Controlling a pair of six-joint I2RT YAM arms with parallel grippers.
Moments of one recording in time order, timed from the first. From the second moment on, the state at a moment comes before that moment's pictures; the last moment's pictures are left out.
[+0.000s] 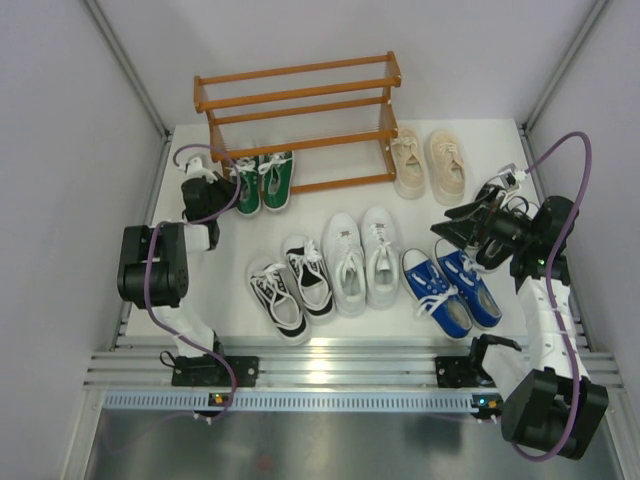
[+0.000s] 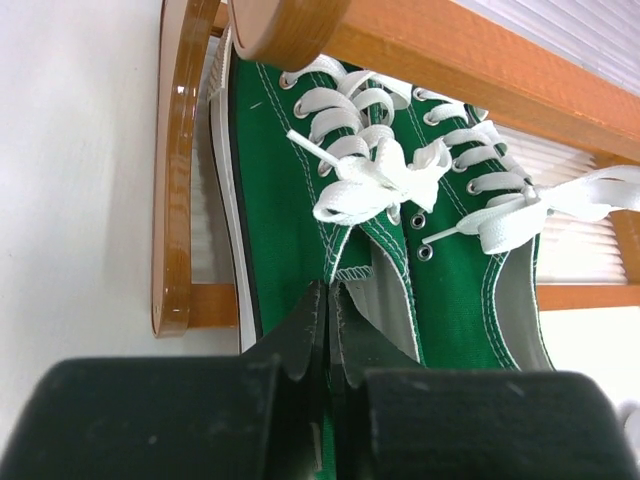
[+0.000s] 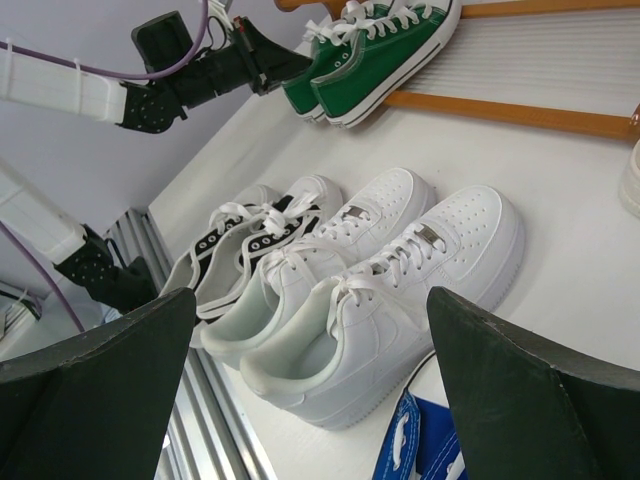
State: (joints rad) left arm 0.08 1.76 0.77 0.73 0.22 -0.50; right arm -0.26 0.91 0.63 0.11 -1.23 0.36
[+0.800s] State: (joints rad) left arm 0.07 1.77 0.64 0.97 -0.02 -0.76; right arm -0.26 0.91 0.63 0.10 -1.23 0.35
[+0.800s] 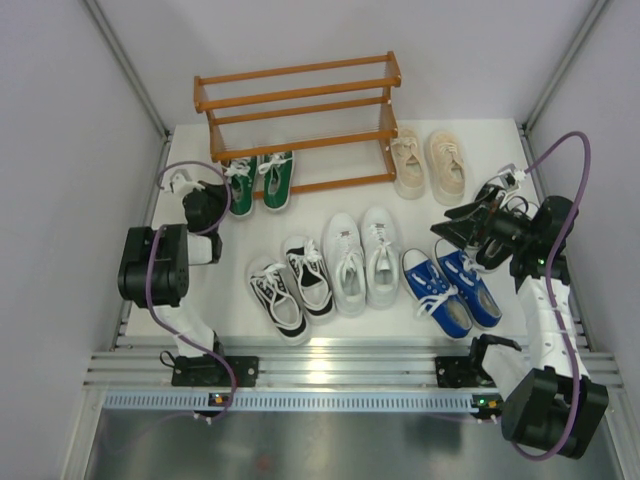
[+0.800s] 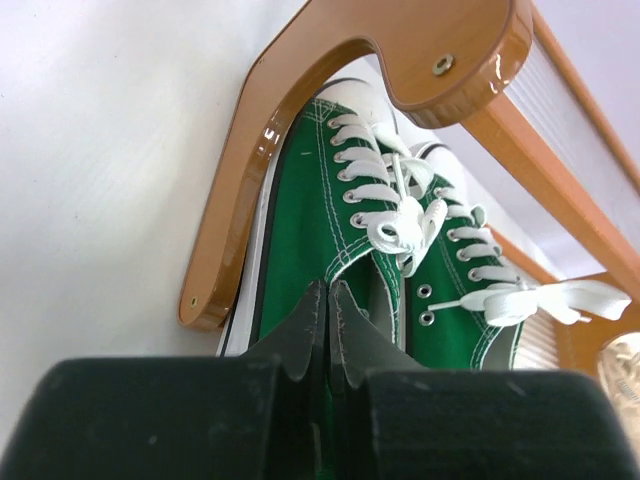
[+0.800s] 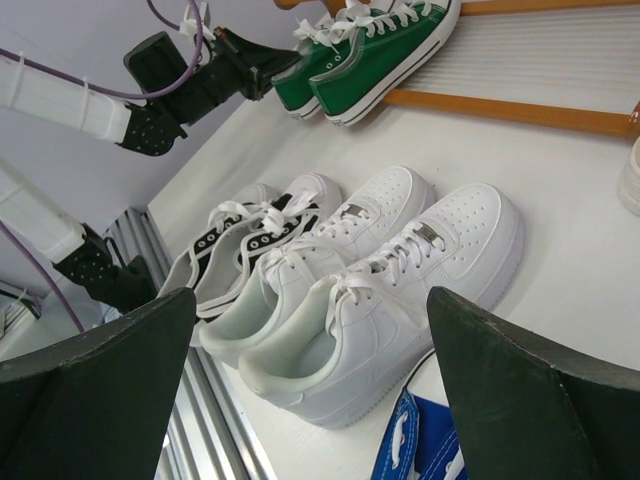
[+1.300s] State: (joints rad) left arm 0.07 1.80 0.61 1.07 -0.03 -0.91; right arm -0.26 0.91 0.63 0.10 -1.23 0.35
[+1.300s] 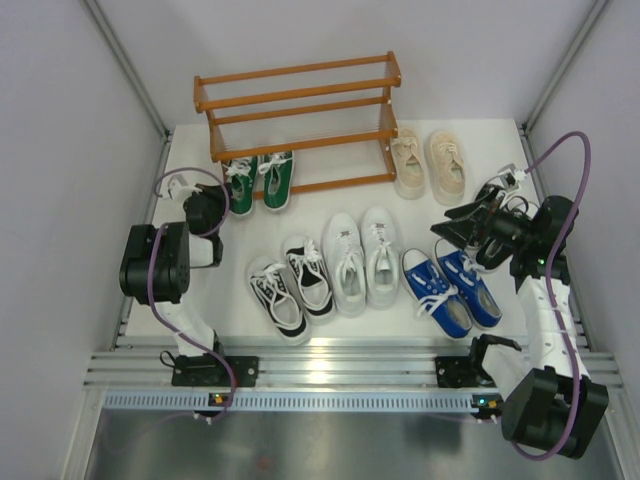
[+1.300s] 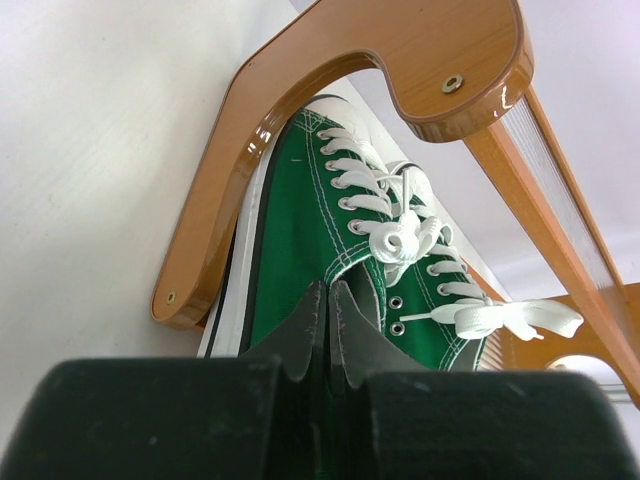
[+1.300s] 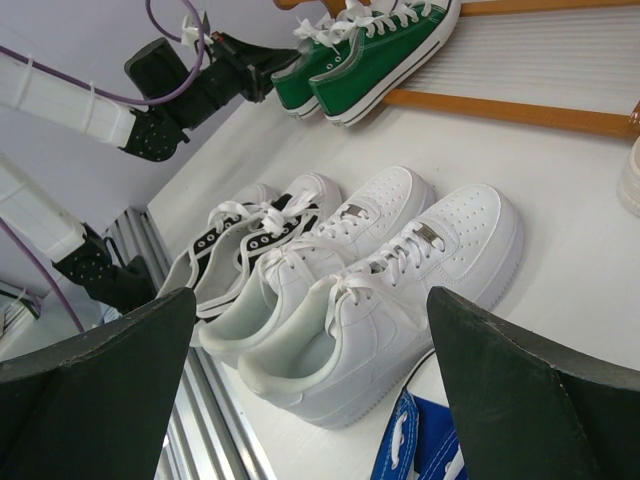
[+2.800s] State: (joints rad) left arm 0.06 1.42 0.86 -0.20 -0.01 -1.10; right arm -0.27 0.89 0.64 0.10 -1.24 0.35
